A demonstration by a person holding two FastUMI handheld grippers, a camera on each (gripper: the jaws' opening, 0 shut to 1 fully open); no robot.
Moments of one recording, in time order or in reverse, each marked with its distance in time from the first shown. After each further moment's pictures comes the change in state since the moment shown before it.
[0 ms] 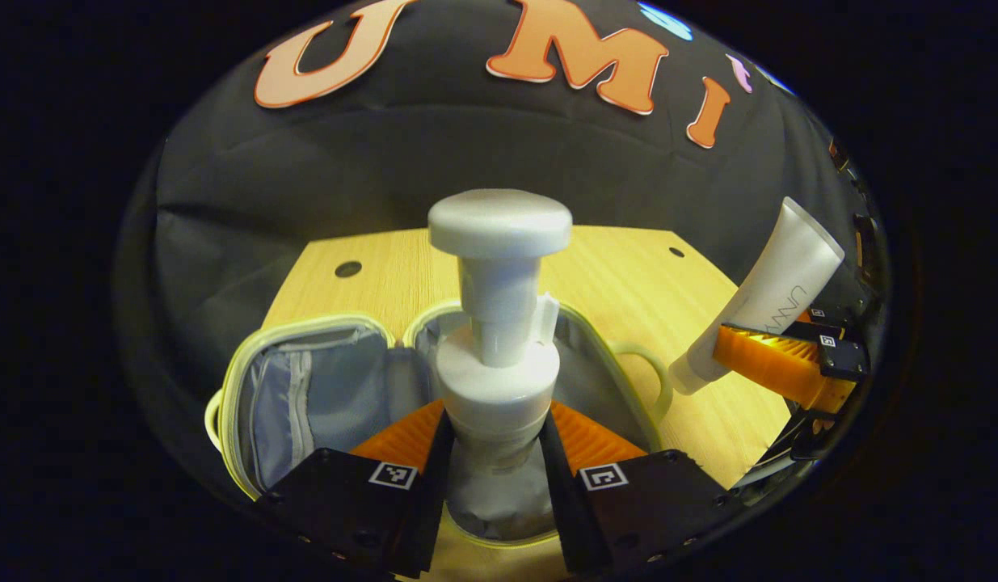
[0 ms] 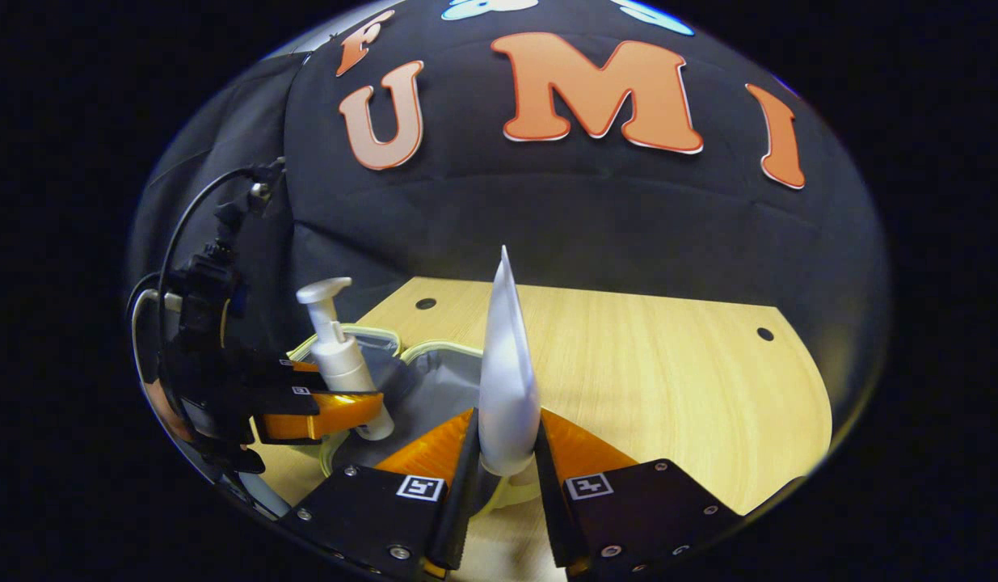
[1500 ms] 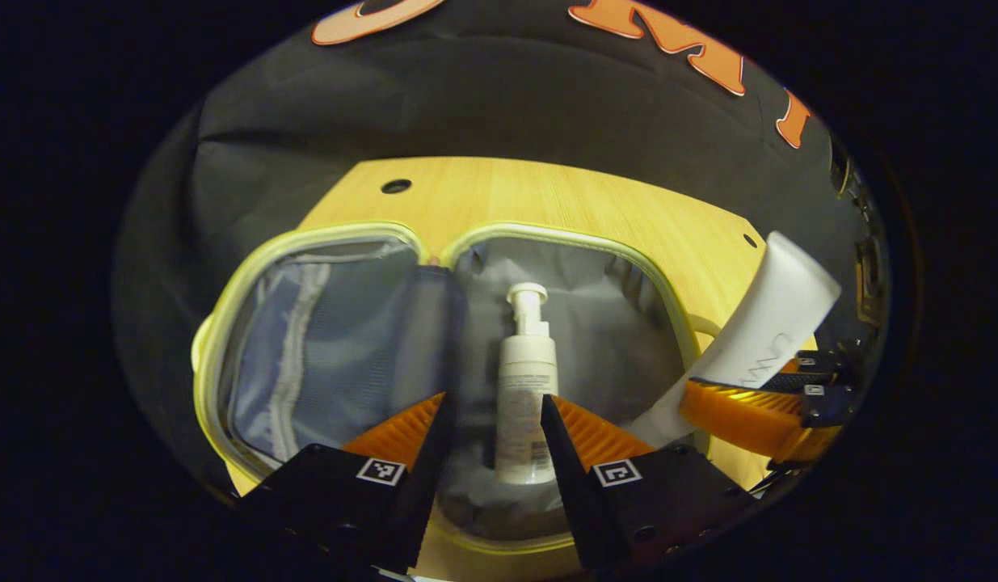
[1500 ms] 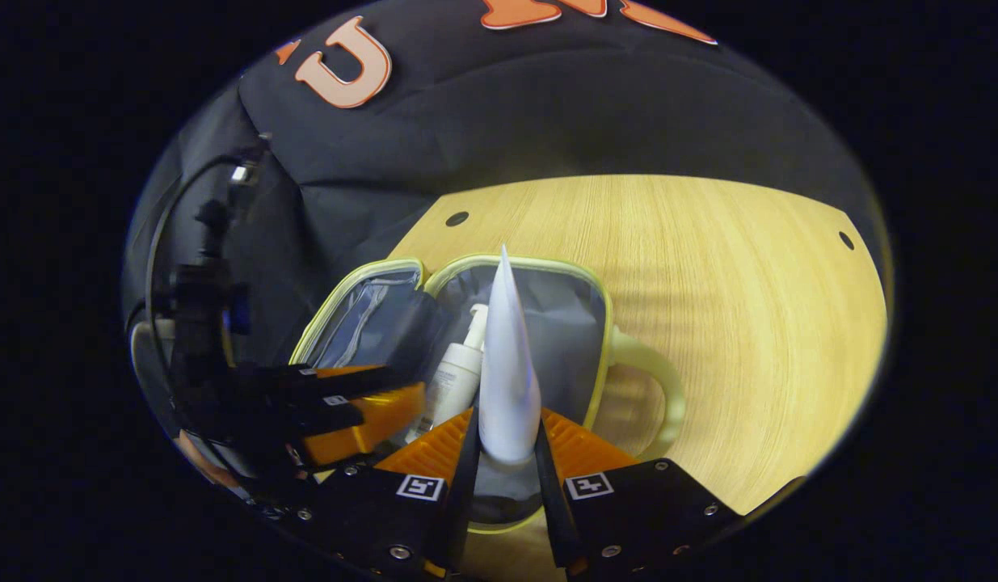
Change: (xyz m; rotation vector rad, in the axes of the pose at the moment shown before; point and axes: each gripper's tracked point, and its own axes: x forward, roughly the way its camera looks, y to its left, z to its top) left arm -0.008 0.014 -0.010 -0.167 0.095 0.226; right arm 0.071 0.041 -0.073 0.172 0.362 0.193
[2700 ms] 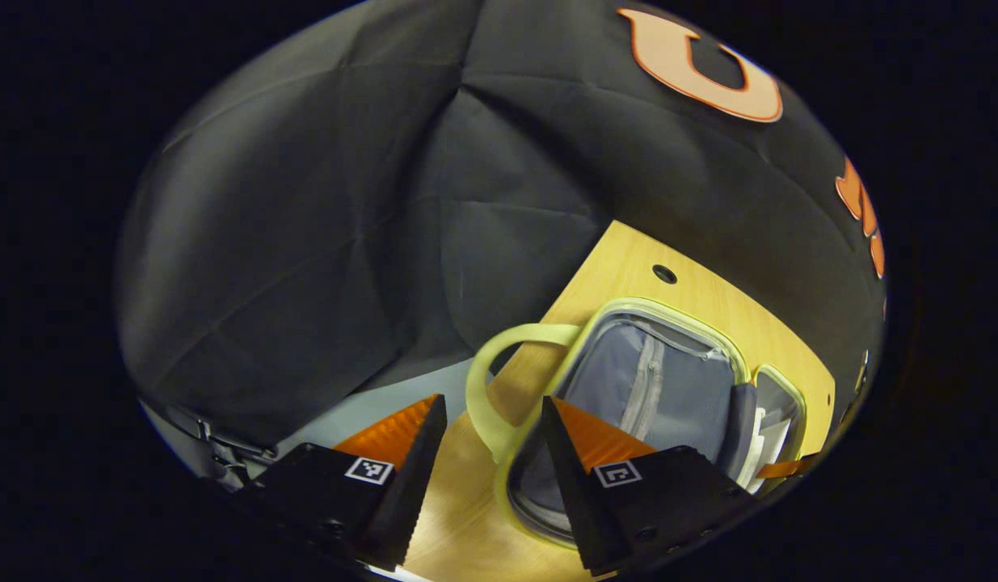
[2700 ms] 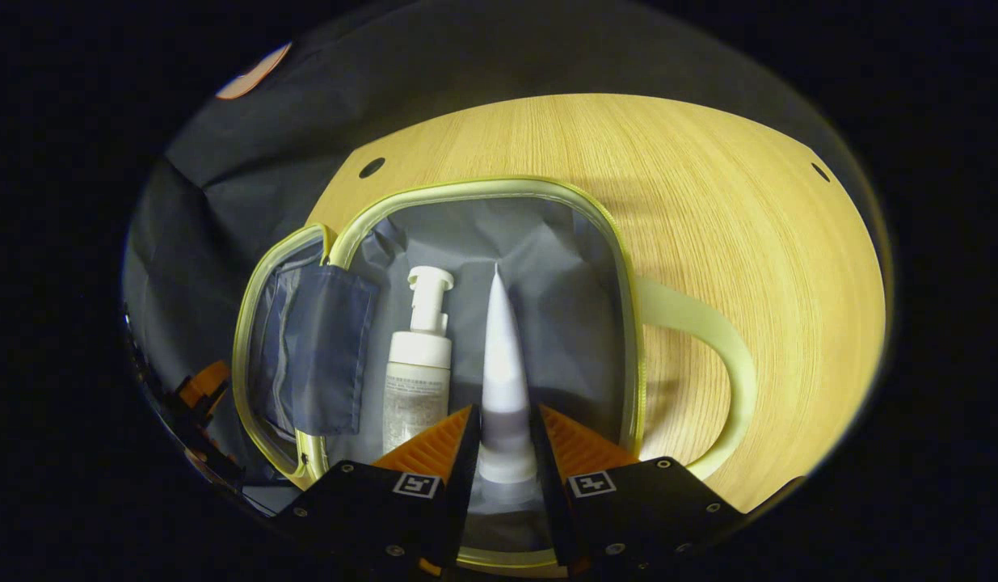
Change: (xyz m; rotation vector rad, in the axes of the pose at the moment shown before) left arm -0.023 0.296 -0.018 -0.503 -0.161 0.306; right arm 0.055 -0.013 -0.022 0.211 0.205 -0.202
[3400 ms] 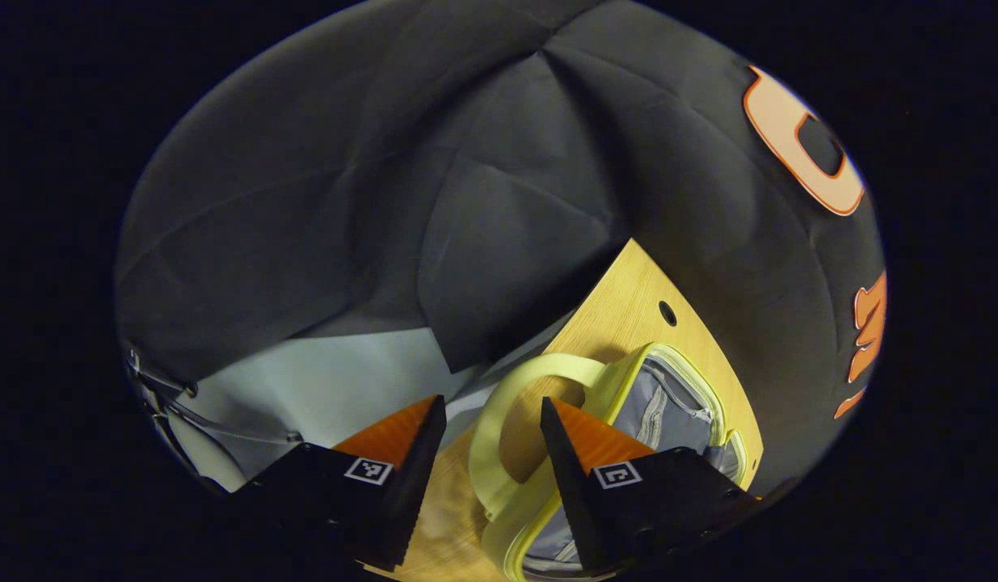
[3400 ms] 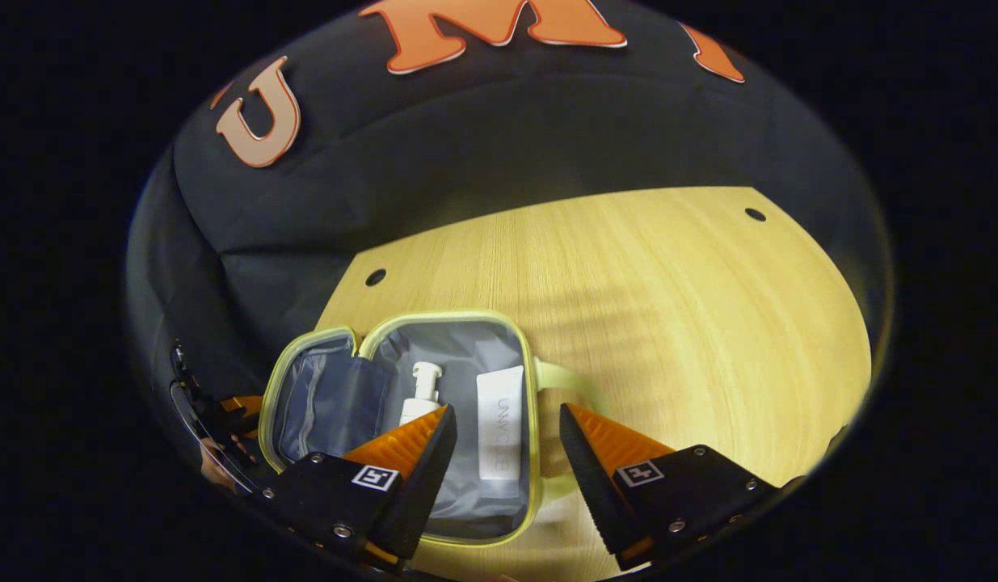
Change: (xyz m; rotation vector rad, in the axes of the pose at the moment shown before) left arm 0.063 0.004 -0.003 -0.299 0.144 -0.182; right arm -0.112 -0.042 0.052 0.039 -0.427 -0.058
